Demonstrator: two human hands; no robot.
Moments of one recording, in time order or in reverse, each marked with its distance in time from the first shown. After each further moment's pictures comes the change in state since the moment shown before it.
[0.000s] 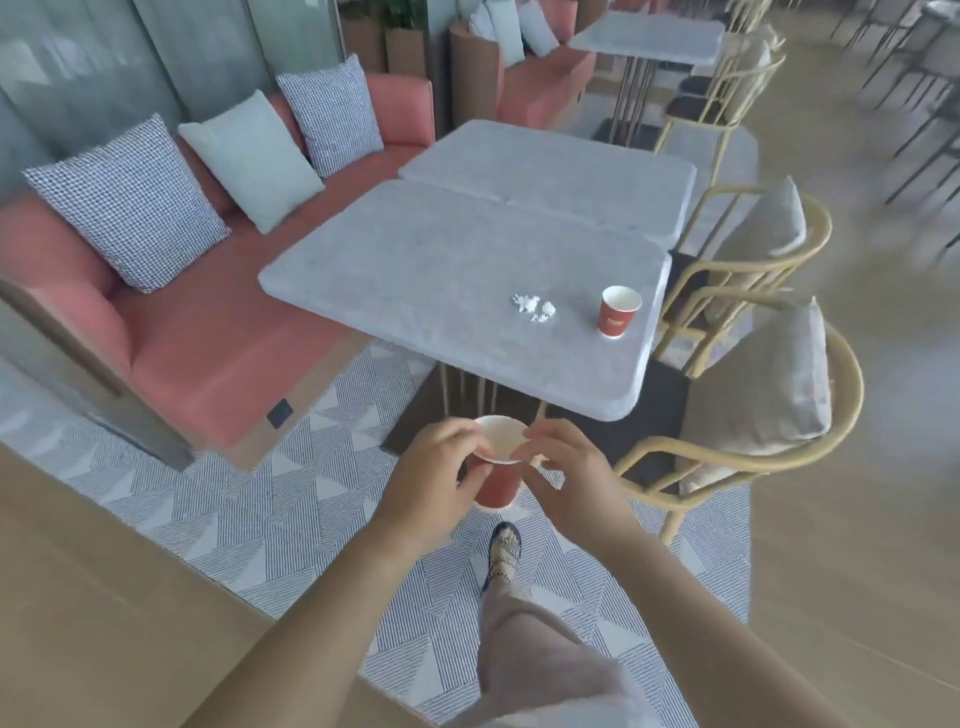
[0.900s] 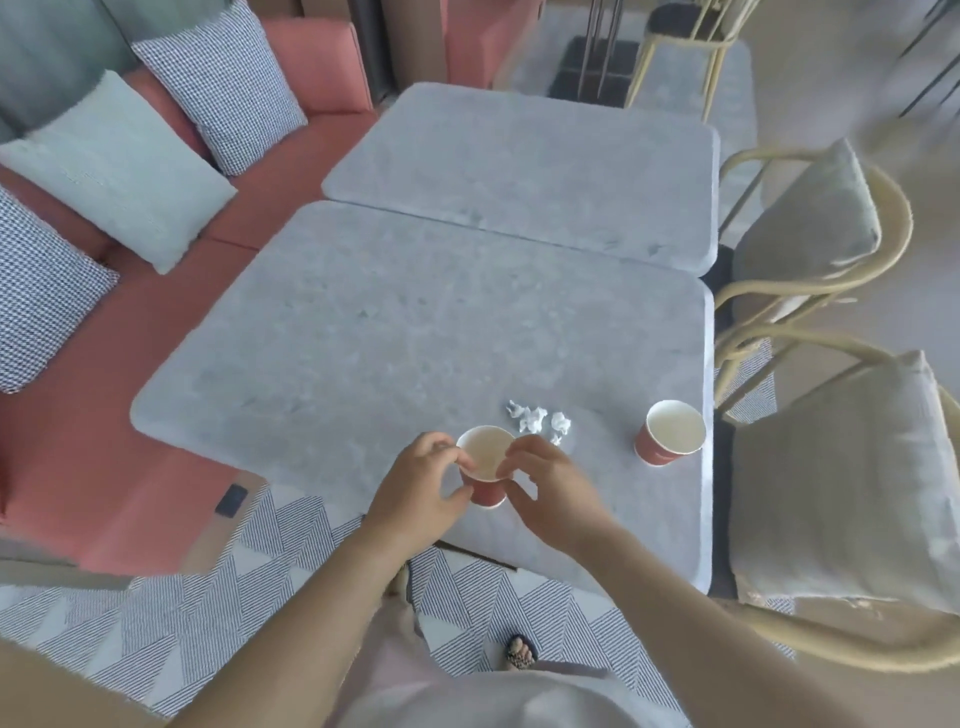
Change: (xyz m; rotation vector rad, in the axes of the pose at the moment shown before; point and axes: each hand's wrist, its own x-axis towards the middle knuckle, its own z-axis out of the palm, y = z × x) left_hand 0.342 -0.162 0.040 -0.040 -0.276 -0.165; right_hand 0.313 0.181 0.056 -0.089 -0.160 0.274
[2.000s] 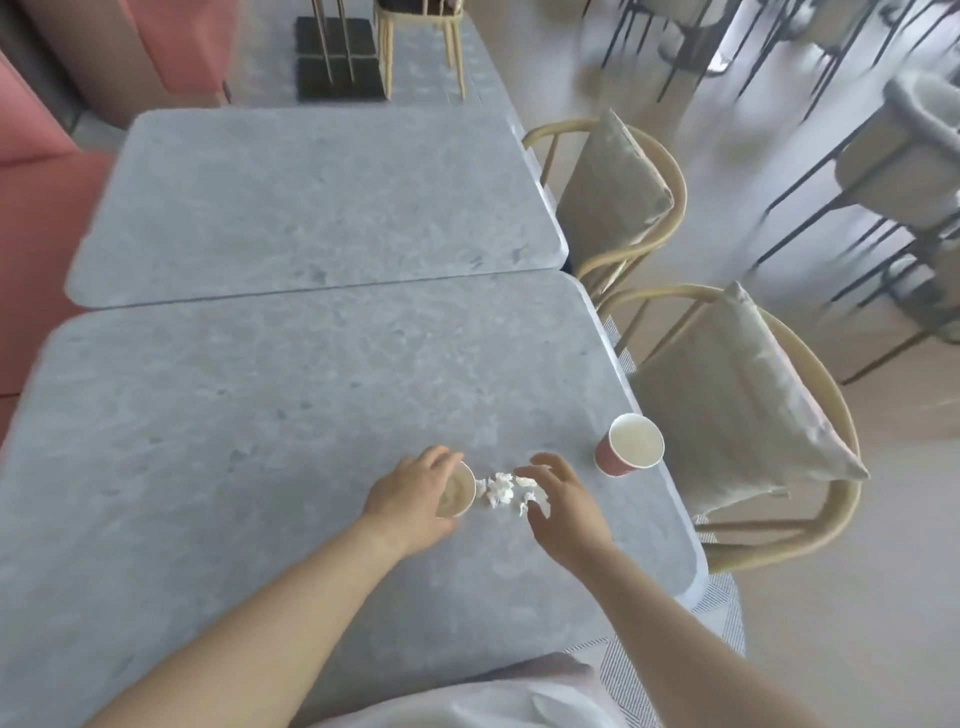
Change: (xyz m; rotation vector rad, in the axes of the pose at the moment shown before) left_hand 0.192 -0.038 -0.010 0.426 -0.525 0.452; right_hand 0.065 0.021 0.016 -0.044 0.304 0.645
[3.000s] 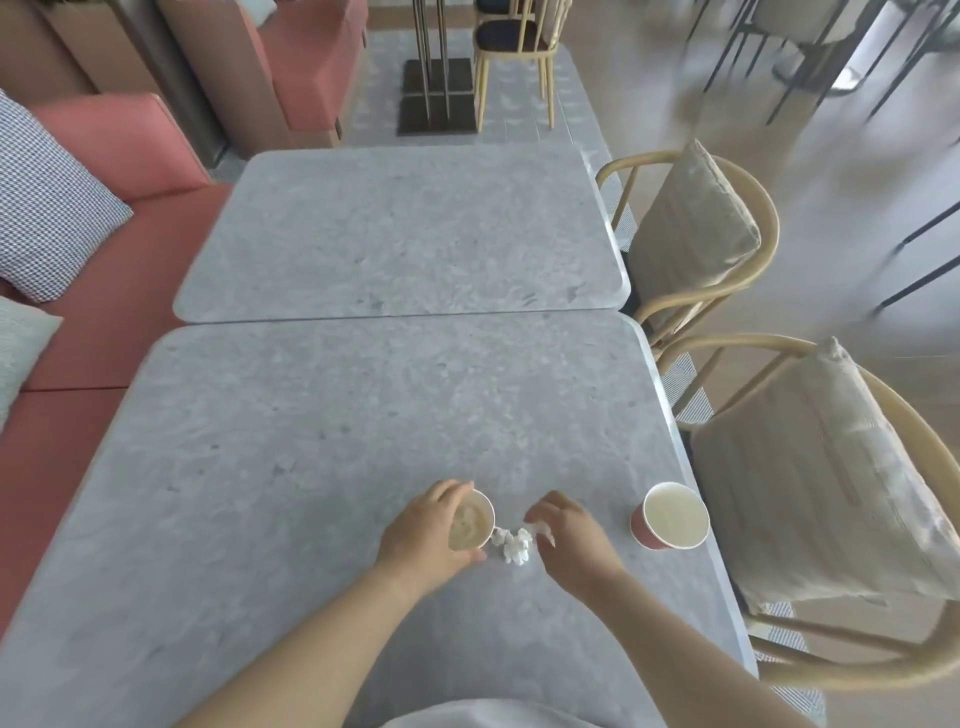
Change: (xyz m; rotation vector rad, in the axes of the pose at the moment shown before) left_hand 0.013 0.014 0.008 -0.220 0.171 -0.219; right_hand 0.059 0.016 -0.006 -0.053 -0.198 -0.205
